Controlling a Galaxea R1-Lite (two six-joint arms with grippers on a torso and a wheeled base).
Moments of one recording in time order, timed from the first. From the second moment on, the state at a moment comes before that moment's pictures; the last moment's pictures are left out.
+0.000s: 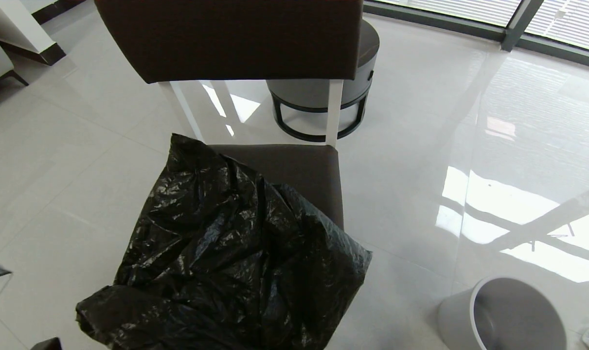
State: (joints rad) left arm -0.51 0.75 -0.25 -0.38 -0.48 -0.47; right arm 0.00 0.00 0.00 0.00 0.00 0.00
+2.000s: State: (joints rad) left arm -0.68 0.53 -0.28 -0.11 -0.59 -0.01; right arm 0.00 0.00 0.00 0.00 0.00 0.00
